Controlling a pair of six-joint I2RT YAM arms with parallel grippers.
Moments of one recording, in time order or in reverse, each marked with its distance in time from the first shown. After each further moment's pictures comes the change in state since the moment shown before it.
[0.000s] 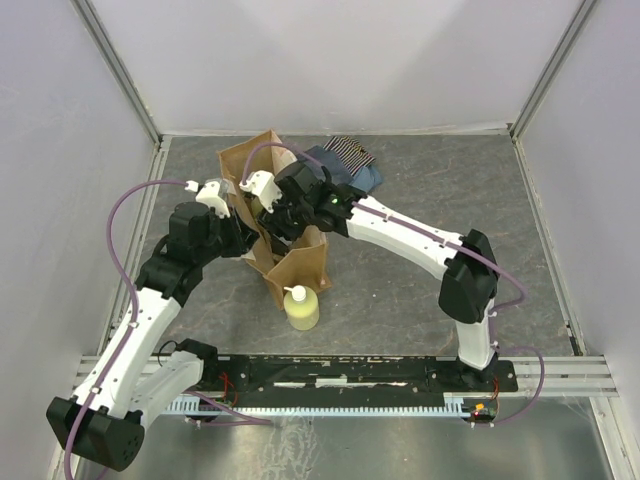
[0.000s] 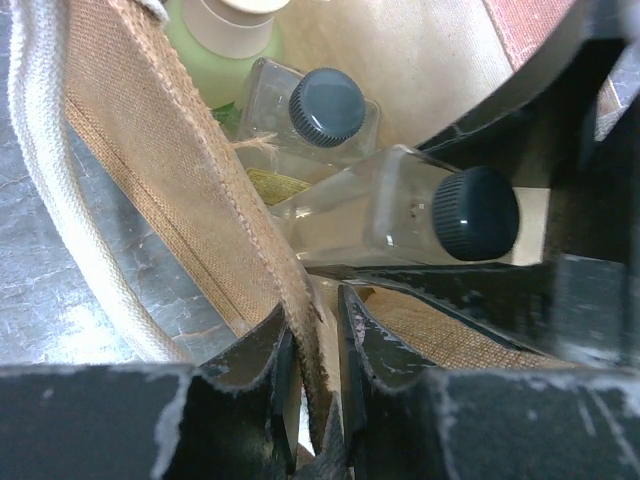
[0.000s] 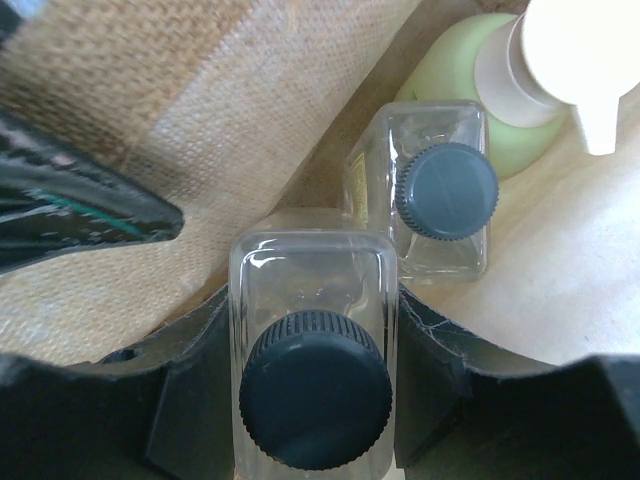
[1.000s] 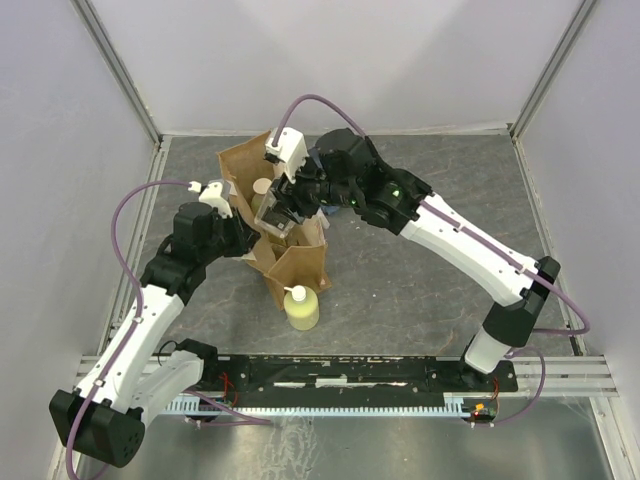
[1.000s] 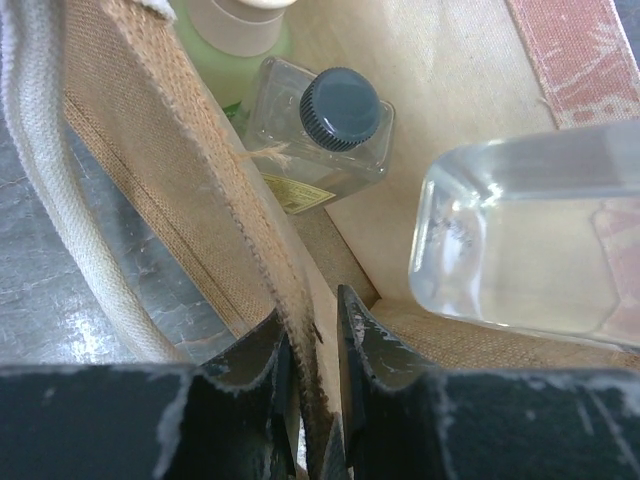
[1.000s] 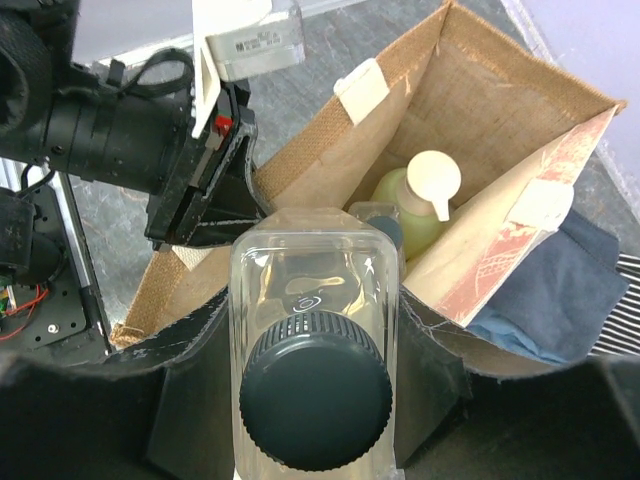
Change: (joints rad) left arm 0.000 0.023 -0.034 0.051 -0.005 0.000; right arm 0.001 -0.265 0.089 -0.014 -0.029 0.019
